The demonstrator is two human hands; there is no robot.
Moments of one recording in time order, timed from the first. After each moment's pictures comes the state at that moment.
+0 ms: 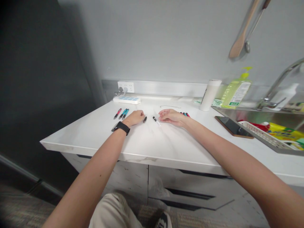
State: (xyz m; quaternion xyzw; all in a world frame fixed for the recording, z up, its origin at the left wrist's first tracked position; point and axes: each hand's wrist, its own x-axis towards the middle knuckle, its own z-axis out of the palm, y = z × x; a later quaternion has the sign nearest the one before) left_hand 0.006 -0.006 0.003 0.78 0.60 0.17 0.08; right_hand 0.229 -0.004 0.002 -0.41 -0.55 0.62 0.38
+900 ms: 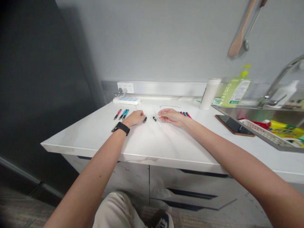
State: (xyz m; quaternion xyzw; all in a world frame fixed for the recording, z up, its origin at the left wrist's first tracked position) left_hand 0.006 -0.008 0.005 0.78 0.60 0.18 0.08; right_hand 0.224 -0.004 0.001 -0.42 -0.55 0.60 0.41
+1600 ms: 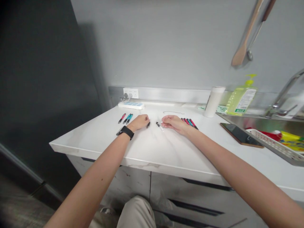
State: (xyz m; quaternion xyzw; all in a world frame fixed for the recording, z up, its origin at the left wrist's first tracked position) left_hand 0.009 -0.001 -0.001 0.78 0.58 0.22 0.08; right_hand 0.221 -0.007 -0.006 -0.43 -0.55 0.57 0.43
